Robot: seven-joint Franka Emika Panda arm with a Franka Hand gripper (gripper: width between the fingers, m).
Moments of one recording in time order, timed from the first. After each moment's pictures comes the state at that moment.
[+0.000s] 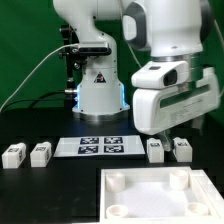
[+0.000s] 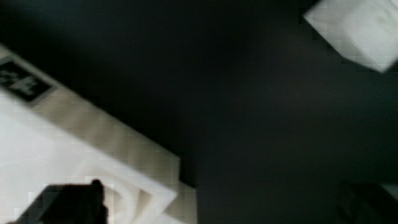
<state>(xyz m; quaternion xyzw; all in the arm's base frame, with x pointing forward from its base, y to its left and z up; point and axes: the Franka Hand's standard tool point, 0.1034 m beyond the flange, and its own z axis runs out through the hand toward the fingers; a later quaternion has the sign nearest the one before) 0.463 0.152 0.061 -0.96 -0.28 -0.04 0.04</state>
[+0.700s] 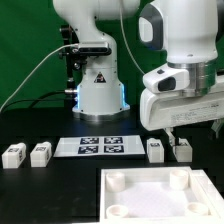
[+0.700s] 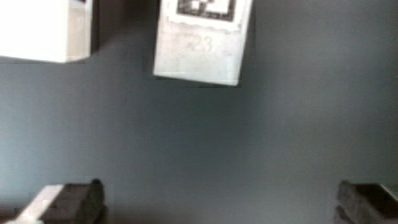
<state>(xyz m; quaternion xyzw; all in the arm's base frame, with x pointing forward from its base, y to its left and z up) 0.437 0.173 0.053 -1.00 -0.05 0.04 0.05</state>
